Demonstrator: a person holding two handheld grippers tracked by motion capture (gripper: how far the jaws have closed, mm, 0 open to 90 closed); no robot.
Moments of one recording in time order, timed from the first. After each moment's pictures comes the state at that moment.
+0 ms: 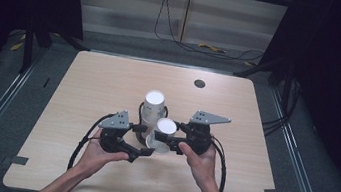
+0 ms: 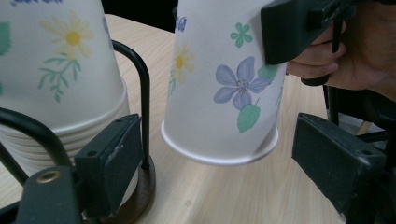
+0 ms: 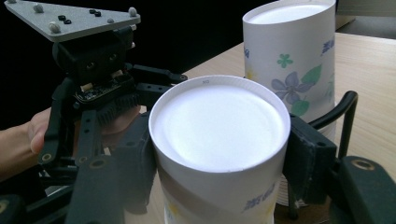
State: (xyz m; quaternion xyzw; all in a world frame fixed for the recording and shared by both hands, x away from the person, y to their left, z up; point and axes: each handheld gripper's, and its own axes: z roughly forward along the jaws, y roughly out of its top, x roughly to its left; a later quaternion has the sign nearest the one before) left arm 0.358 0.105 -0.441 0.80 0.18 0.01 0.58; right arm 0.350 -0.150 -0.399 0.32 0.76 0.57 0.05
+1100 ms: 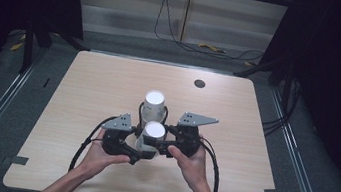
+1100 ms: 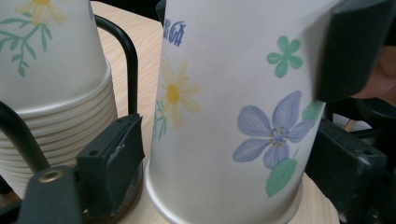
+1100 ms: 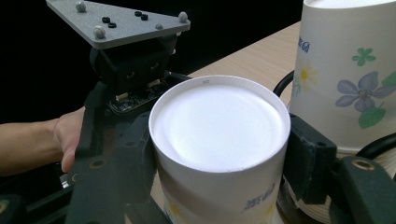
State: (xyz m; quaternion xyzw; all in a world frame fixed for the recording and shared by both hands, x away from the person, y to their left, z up) left arm 0.360 0.102 -0.451 0.80 0.18 -0.01 0.57; right arm 0.346 -0.125 -0.404 0.29 0.77 0.57 0.02
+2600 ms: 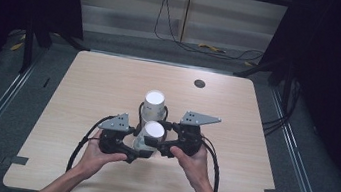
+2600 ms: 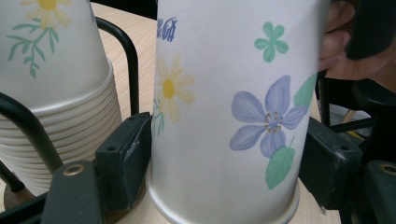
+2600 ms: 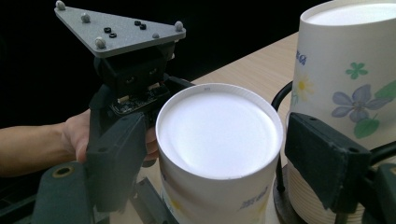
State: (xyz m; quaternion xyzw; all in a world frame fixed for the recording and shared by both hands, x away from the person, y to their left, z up) left arm 0.360 0.110 -0.448 0.81 0.16 -0.01 0.57; right arm 0.348 -0.129 -0.401 0.28 0.76 0.58 0.02
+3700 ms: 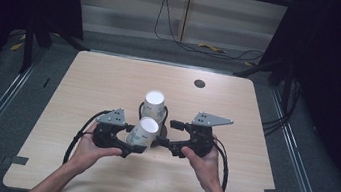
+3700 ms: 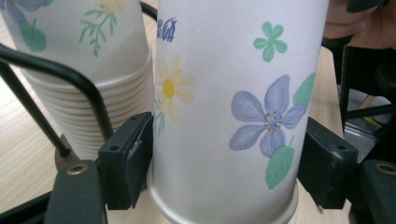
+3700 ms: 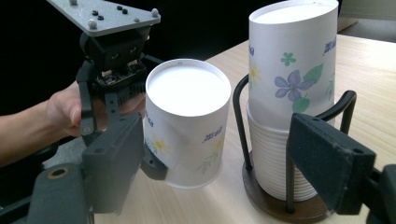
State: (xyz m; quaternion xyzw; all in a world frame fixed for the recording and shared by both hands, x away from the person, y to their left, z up) left arm 0.370 0.126 -0.439 0.84 0.18 0.01 0.52; right arm 0.345 -0.156 -0.396 0.30 0.77 0.56 0.05
